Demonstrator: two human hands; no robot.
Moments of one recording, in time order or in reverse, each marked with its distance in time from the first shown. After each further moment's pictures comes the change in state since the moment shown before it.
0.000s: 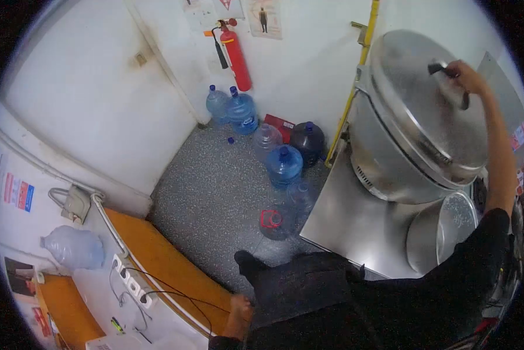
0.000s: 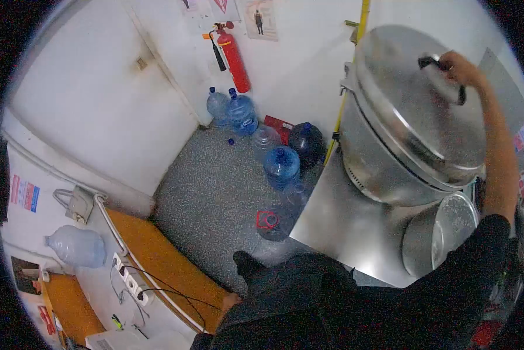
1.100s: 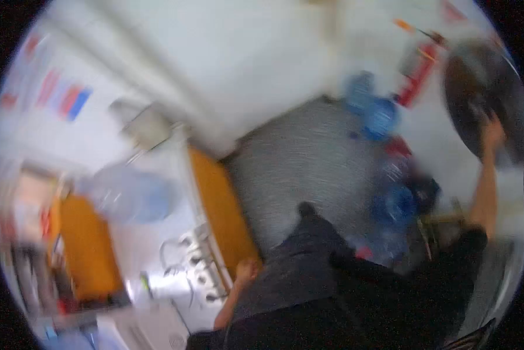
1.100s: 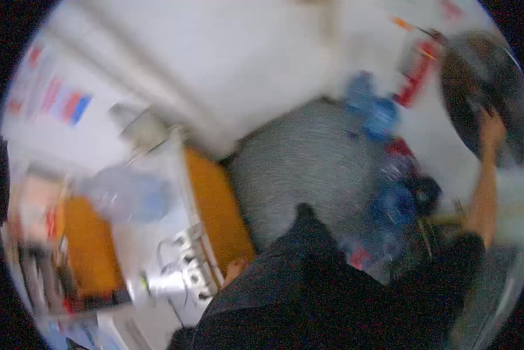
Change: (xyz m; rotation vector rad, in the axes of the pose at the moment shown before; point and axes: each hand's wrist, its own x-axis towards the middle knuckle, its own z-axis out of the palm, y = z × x) left_hand 0.003 -0.271 -0.255 -1.318 0.608 -0.448; right_hand 0.341 -0.497 0.364 -0.304 0.455 -0.204
